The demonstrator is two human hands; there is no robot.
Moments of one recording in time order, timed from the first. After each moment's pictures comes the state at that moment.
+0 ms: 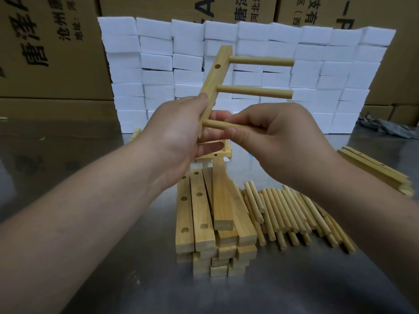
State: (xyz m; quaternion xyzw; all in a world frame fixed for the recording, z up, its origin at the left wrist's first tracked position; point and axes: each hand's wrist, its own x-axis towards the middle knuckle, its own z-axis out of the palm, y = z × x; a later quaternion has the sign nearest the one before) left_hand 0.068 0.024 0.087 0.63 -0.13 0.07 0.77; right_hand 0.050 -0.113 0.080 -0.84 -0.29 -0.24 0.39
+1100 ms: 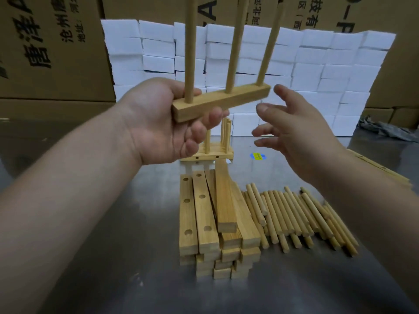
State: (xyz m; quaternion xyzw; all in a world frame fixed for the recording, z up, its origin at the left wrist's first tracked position) left_hand 0.071 0.061 0.116 0.61 -0.11 -0.19 0.76; right_hand 0.089 -0.131 0.077 -0.71 -0.15 -0.19 0.66
